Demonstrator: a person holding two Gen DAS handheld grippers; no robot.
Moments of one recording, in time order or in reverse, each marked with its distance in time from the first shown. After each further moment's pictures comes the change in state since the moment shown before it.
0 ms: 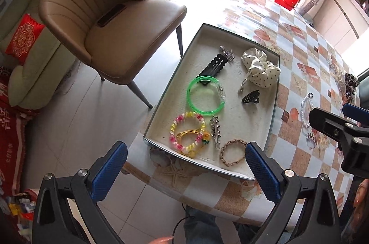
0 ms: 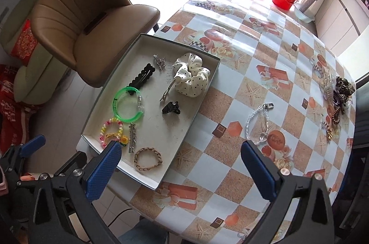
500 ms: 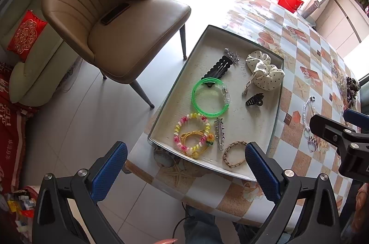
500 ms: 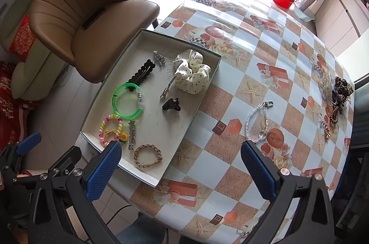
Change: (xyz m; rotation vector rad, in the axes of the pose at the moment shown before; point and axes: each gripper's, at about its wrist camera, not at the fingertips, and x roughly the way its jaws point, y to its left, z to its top) left arm -0.001 0.006 0.002 -0.019 0.001 0.007; right arm 0.002 0.004 0.000 -0.005 0.024 -0.014
